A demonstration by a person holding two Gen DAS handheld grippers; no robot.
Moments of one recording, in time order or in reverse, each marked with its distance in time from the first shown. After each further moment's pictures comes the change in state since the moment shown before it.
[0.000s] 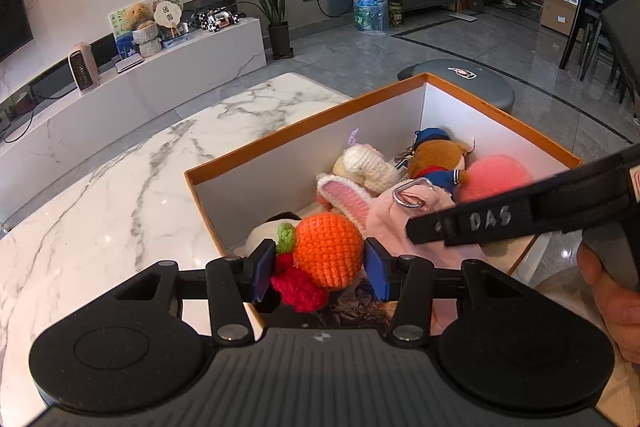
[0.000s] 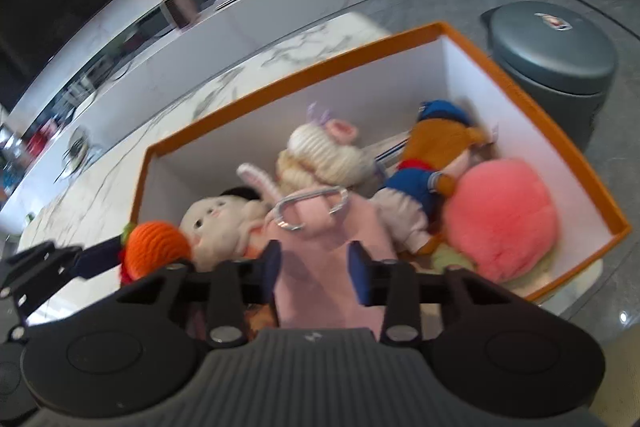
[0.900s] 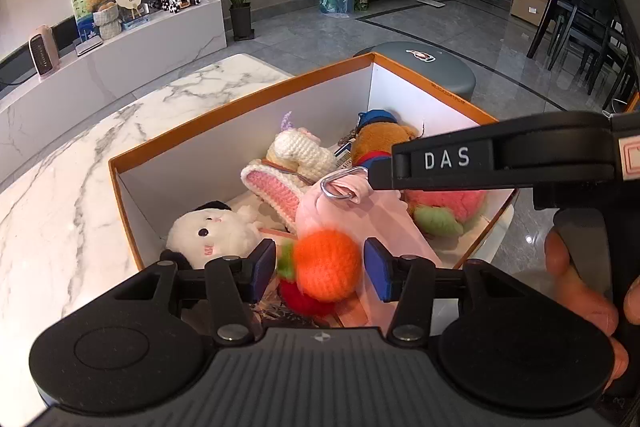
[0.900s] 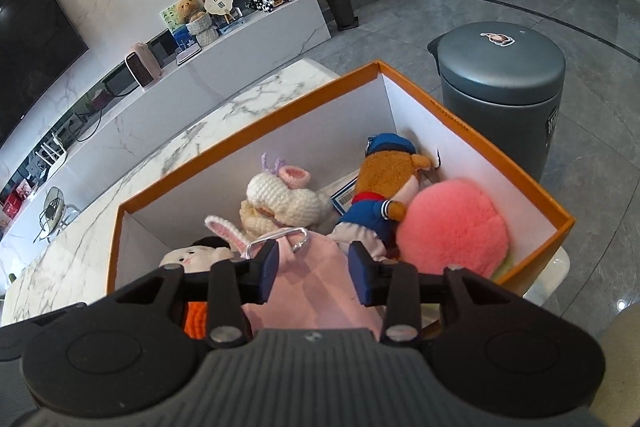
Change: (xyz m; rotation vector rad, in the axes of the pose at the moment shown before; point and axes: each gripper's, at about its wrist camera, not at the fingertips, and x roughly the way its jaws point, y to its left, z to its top) left arm 0.020 -0.031 0.002 -0.003 0.057 -0.119; right arm -0.020 -0.018 -0.005 0.125 -0.160 -0.098
